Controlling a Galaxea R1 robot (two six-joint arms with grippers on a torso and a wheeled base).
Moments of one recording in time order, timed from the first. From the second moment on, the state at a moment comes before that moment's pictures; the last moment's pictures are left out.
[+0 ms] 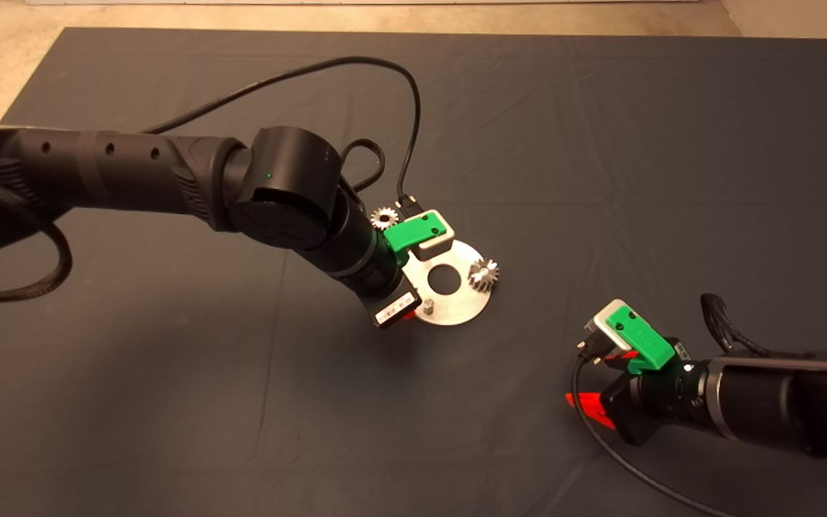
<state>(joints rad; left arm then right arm) -0.39 2.62 -0.91 0.44 1.26 -0.66 0.02 2.22 -0.38 -0.97 -1.53 1.21</state>
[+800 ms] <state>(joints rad) -0.38 2.67 -0.92 0.49 1.25 -0.67 0.05 2.22 -0.38 -0.95 -1.53 1.21</state>
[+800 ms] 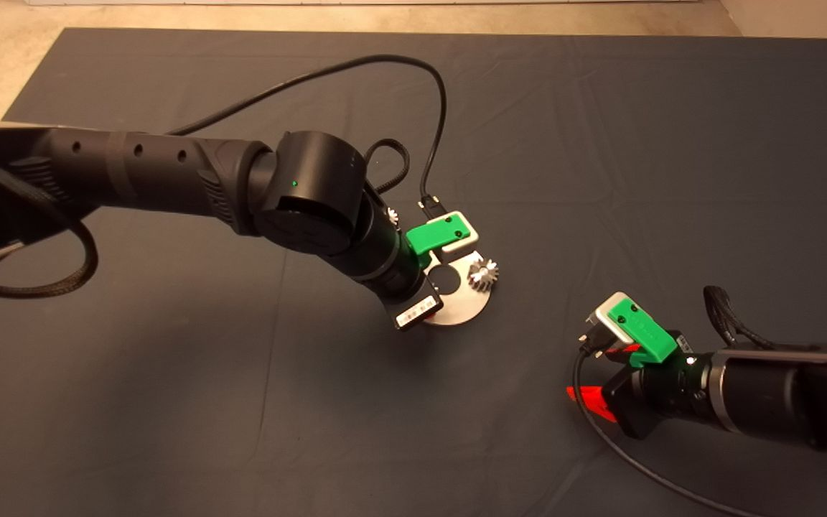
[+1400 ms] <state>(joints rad) -0.36 2.70 -0.93 0.52 1.26 -0.67 0.06 2.22 -0.38 -0.93 -1.53 1.21</state>
